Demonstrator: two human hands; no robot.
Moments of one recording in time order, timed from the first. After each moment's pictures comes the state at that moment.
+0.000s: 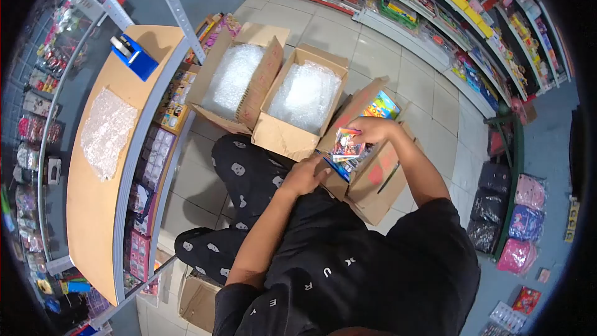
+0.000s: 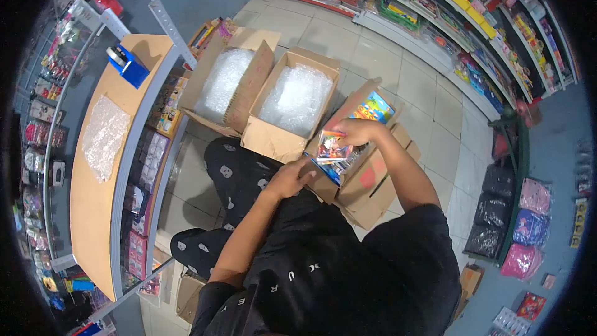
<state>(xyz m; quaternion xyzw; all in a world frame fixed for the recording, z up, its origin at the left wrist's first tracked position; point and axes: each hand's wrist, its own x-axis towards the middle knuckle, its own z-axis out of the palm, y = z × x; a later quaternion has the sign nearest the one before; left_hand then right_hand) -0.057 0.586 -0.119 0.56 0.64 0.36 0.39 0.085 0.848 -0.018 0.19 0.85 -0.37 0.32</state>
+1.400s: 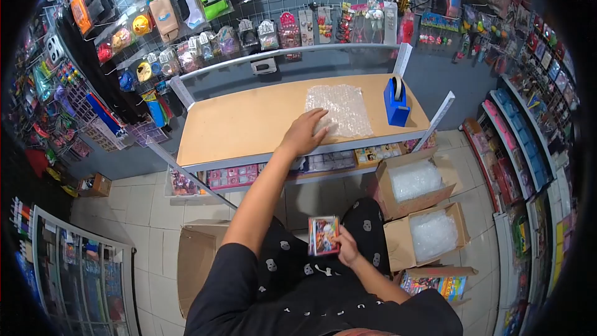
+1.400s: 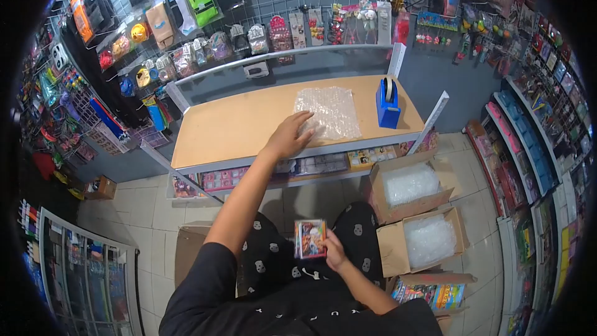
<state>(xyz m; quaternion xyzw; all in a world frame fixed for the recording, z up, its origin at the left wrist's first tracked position) -0.377 0.307 0.074 0.28 0.89 0.31 -0.18 -0.100 0.506 -0.120 0.06 0.40 -0.89 0.21</state>
